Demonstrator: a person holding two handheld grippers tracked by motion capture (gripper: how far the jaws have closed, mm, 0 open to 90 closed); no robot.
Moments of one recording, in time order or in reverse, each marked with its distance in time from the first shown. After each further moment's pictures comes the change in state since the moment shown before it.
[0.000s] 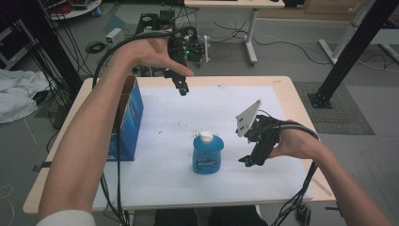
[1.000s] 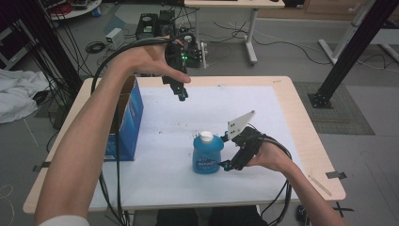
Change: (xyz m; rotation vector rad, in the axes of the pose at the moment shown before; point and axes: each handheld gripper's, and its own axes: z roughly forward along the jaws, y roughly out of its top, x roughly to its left) left arm -0.012 -0.007 0.004 -0.027 0.003 0.029; right arm -0.009 -0.019 0.075 -0.295 0.062 0.141
